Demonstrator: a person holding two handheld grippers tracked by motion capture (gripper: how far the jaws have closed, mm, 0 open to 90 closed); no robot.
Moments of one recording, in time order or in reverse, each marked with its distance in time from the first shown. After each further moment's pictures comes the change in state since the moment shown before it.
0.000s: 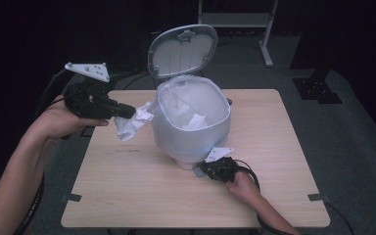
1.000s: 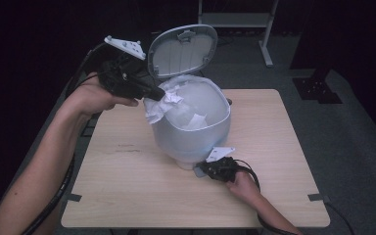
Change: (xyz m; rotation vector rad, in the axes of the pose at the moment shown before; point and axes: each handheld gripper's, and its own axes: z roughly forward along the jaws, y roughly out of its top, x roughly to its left) left arm -0.004 0.067 0.033 -0.005 -0.037 0.058; right arm -0.003 -0.002 0.000 -0.014 0.017 0.007
